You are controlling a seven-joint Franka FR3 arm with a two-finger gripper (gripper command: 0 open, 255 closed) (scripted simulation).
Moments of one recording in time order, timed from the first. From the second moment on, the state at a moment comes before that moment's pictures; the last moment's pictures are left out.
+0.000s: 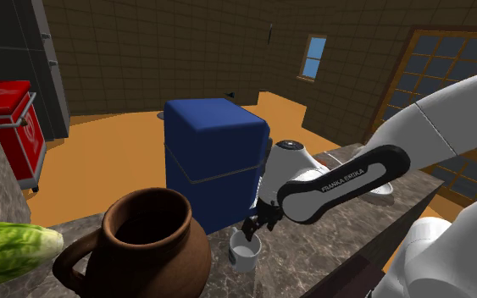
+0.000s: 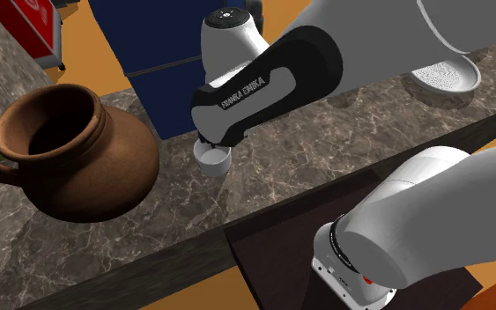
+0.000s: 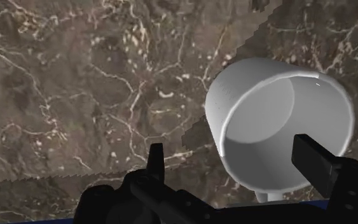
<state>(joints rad) 0.17 -0.28 0.18 -2.77 0.12 2.54 0.36</state>
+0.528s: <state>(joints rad) 0.17 -0.20 0.19 -2.78 0.11 2.64 0.37</state>
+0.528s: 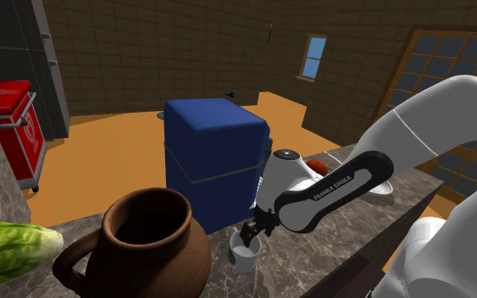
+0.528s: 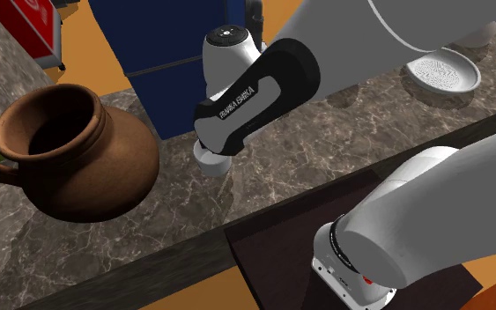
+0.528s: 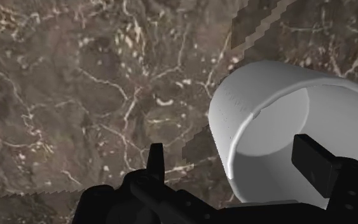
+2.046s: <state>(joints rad) 0.17 -0.32 0.18 -2.75 0.12 2.50 0.36</state>
